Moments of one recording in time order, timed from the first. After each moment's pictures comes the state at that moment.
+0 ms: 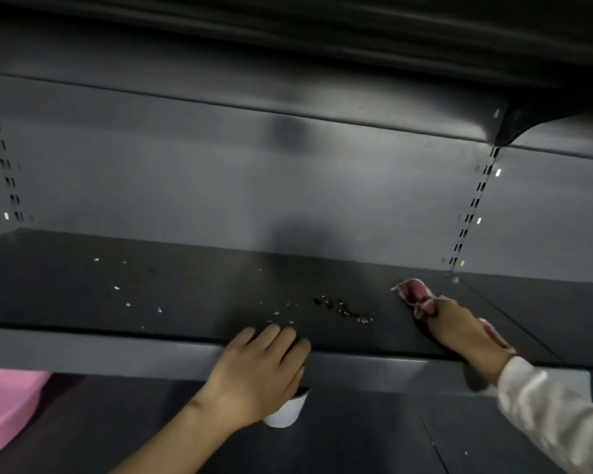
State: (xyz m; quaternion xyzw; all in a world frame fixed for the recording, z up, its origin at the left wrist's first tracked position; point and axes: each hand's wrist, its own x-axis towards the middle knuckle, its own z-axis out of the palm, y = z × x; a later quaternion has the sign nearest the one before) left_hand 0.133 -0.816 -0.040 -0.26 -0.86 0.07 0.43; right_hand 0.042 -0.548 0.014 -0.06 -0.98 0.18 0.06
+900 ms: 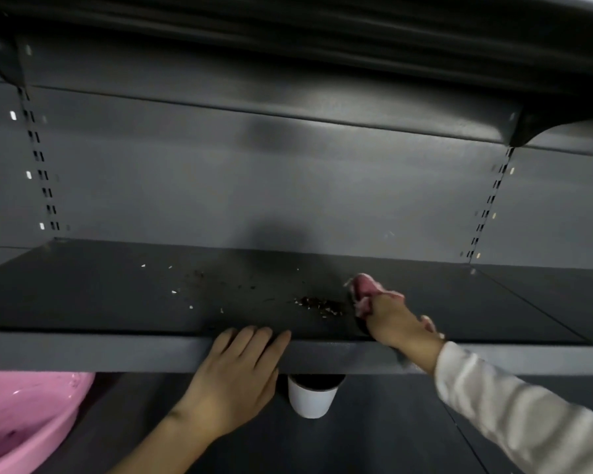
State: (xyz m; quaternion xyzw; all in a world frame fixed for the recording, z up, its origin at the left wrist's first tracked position) left_hand 0.160 -0.915 -0.055 -0.22 -0.87 0.06 0.43; right_hand 0.090 -0.700 0.022 -0.01 -0.96 0.27 0.00
